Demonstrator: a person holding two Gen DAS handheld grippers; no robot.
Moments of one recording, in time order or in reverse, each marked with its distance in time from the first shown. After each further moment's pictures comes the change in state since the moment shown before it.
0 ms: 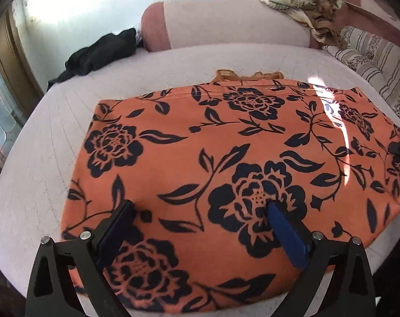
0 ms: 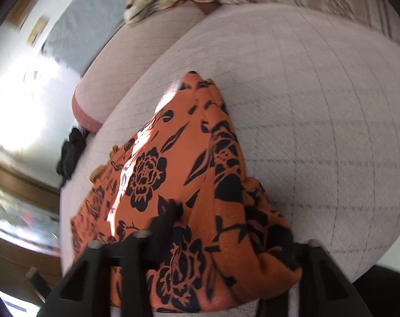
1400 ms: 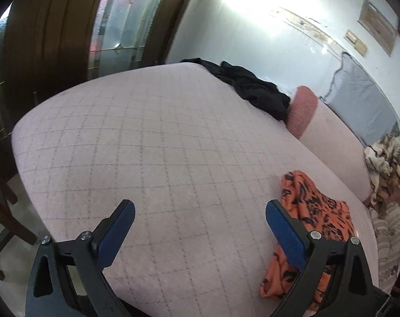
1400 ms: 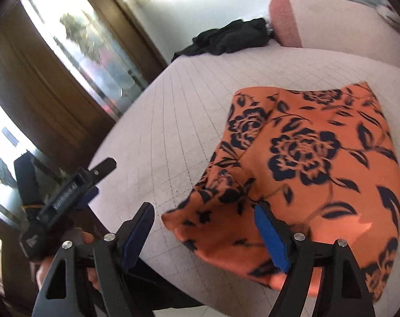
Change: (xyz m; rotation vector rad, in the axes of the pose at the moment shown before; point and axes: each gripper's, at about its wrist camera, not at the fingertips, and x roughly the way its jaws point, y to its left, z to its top) left arm -0.090 0.249 -0.083 -0.728 -0.248 0.045; right arm 0.036 0.319 -0.173 -0.701 0.251 0.343
